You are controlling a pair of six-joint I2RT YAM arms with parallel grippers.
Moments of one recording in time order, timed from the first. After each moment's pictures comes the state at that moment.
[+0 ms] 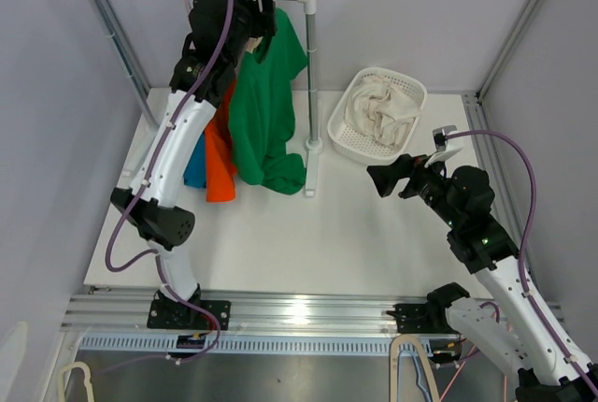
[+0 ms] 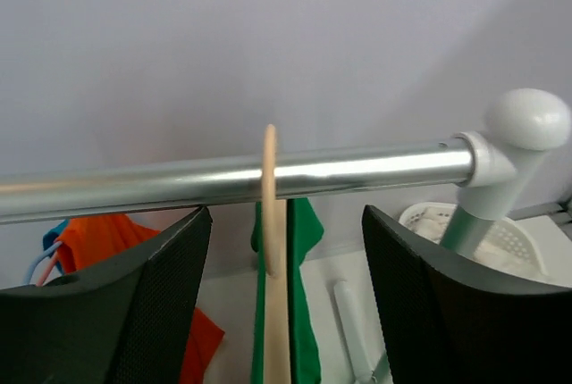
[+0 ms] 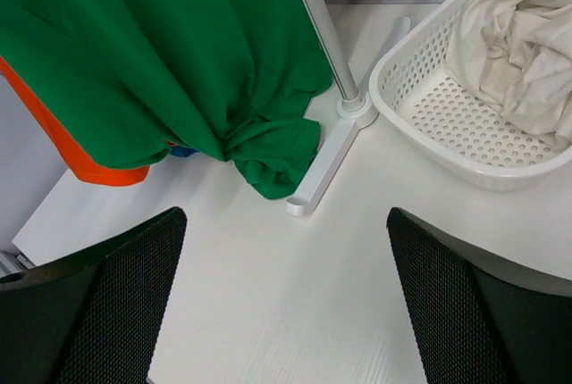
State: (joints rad) left arm -0.42 1.86 2.31 -0.36 -0.18 0.01; right arm 0.41 0.71 0.80 -0.20 -0.14 0.37
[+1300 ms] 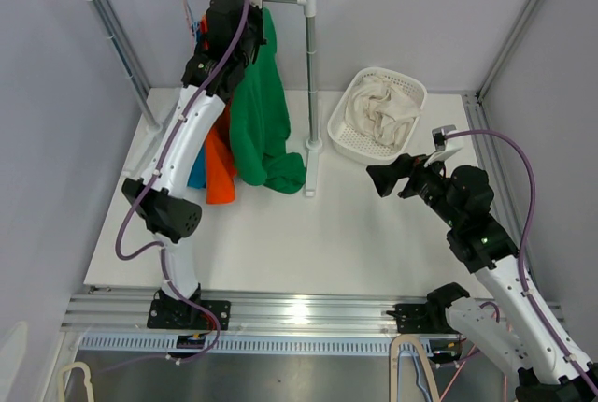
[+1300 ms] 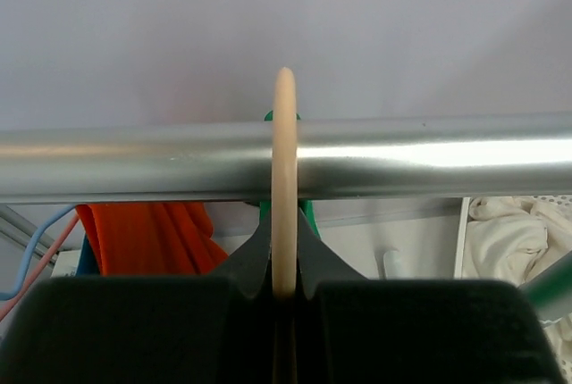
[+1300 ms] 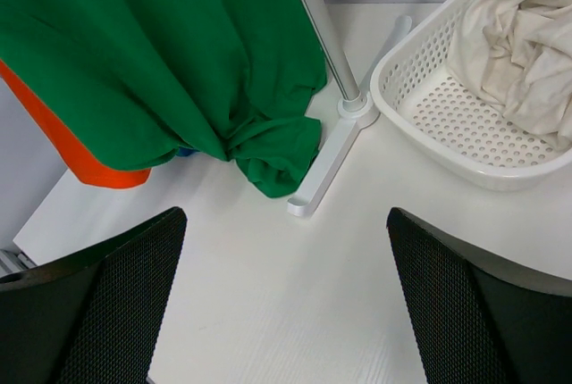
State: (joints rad) left arm -0.42 1.94 2.34 -0.44 -0.33 0.05; right arm 0.41 0.71 0.80 -0.20 -0.14 0.37
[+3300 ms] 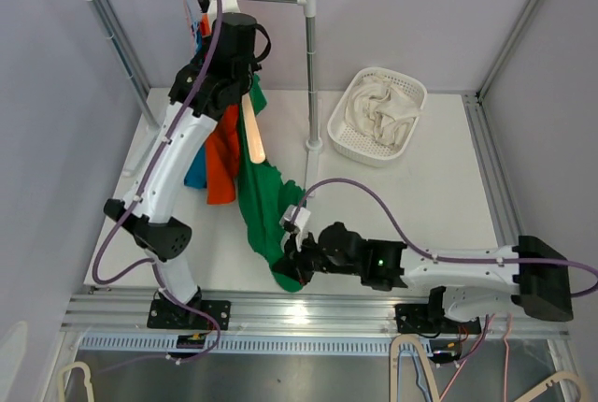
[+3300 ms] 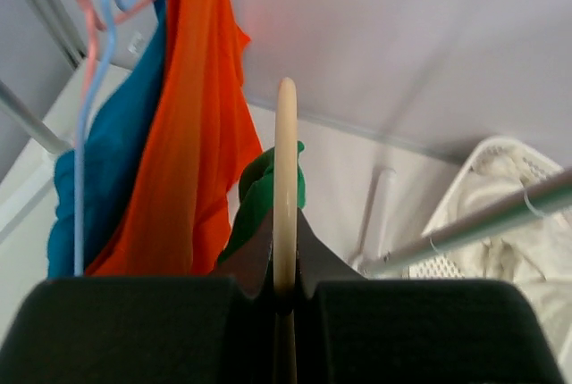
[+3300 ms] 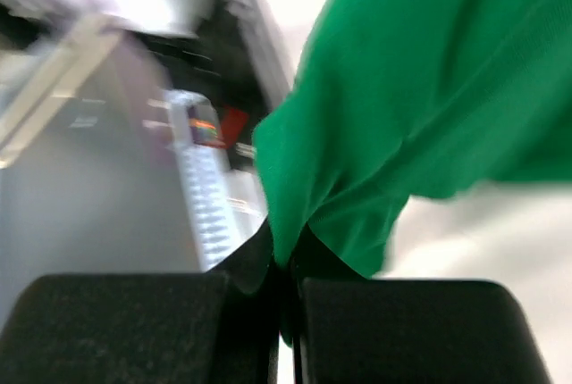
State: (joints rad) left arm -0.54 1.79 2.30 -0.85 -0.72 -0.38; right arm 1.36 1.21 0.75 0.15 -0.04 0.38
